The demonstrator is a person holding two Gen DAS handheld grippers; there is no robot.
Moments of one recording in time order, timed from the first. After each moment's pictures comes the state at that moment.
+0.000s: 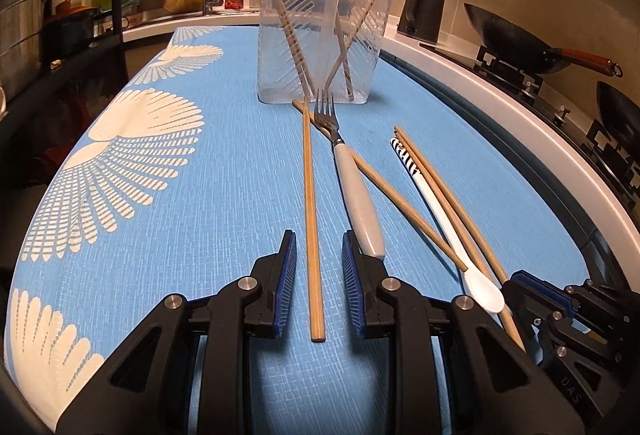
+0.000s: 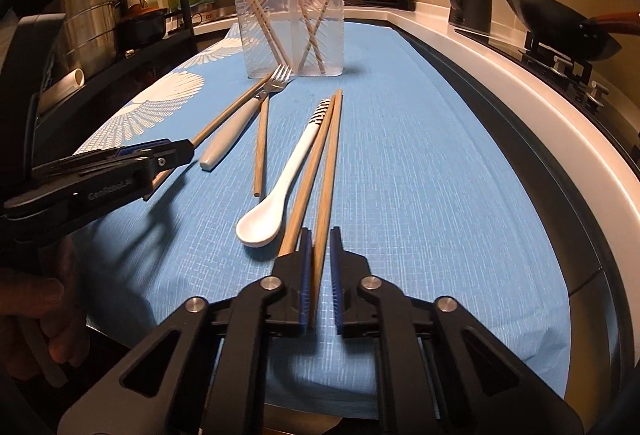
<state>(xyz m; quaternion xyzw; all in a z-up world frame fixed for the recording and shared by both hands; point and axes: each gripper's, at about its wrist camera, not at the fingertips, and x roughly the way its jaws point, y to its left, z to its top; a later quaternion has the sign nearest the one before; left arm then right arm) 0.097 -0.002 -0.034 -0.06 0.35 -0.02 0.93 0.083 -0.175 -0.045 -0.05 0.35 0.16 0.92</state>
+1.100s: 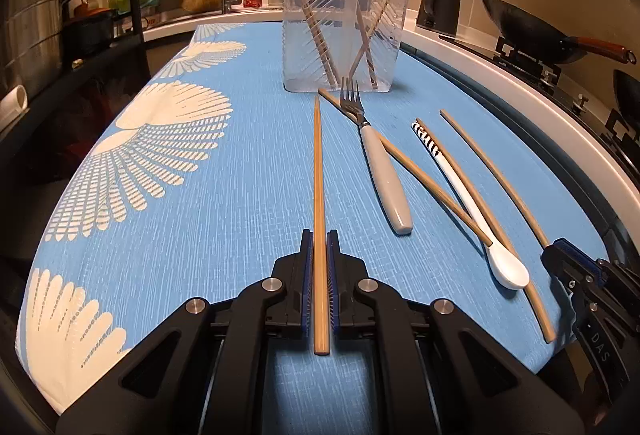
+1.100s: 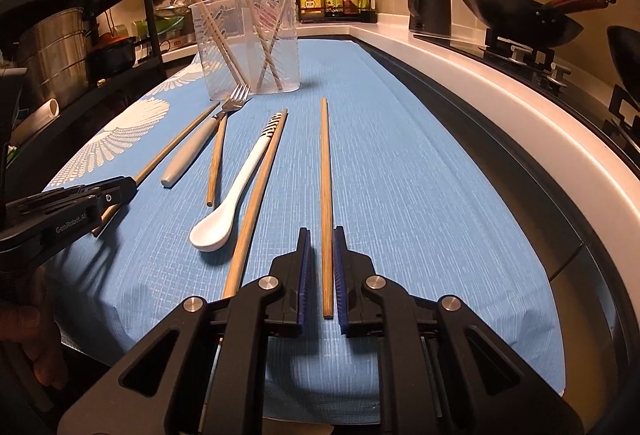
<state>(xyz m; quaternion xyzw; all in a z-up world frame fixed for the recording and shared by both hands) 0.086 -0.004 -0.040 -0.04 0.35 0.02 0.93 0.078 -0.196 -0.050 -0.01 0.32 0.10 0.94</state>
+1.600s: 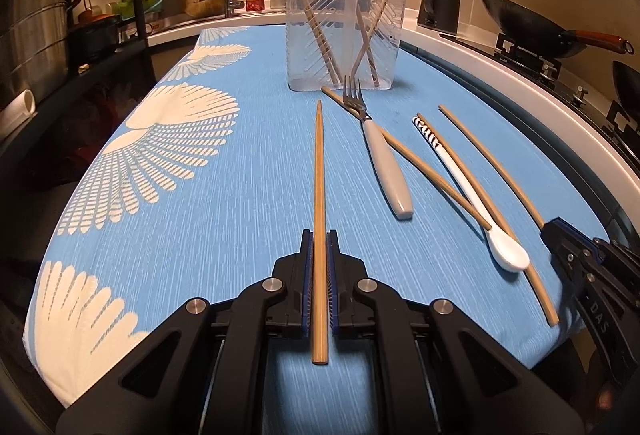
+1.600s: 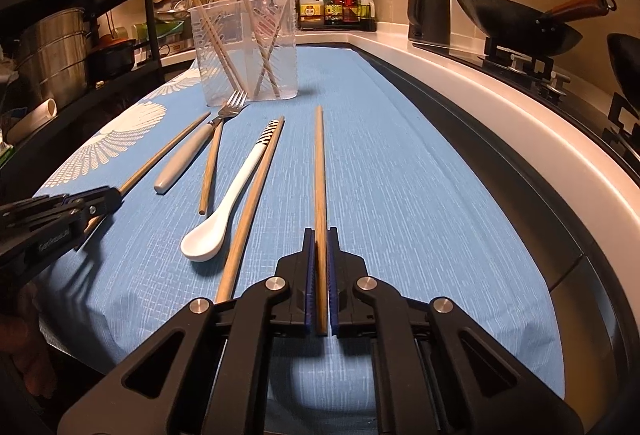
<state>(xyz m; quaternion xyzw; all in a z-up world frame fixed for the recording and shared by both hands) 0.073 -0.006 -0.038 -0.03 0.35 0.03 0.94 0.082 -0.197 -0.051 -0.02 0.30 0.10 0.95</state>
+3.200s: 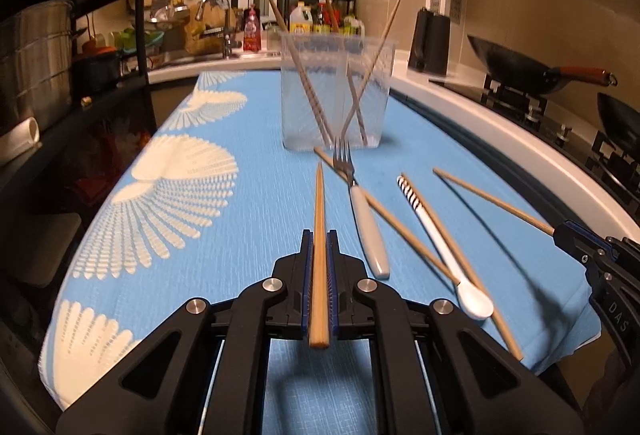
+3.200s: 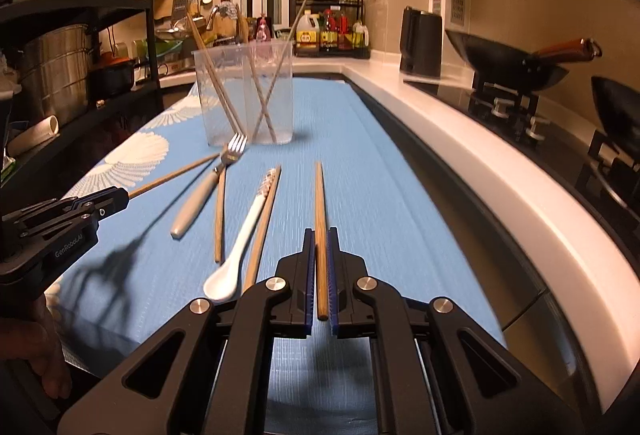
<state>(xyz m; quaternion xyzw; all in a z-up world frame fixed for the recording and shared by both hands) 0.065 -0.005 -0.001 -0.03 0.27 0.02 0.96 0.066 -0.197 0.000 -0.03 0.26 0.08 0.96</state>
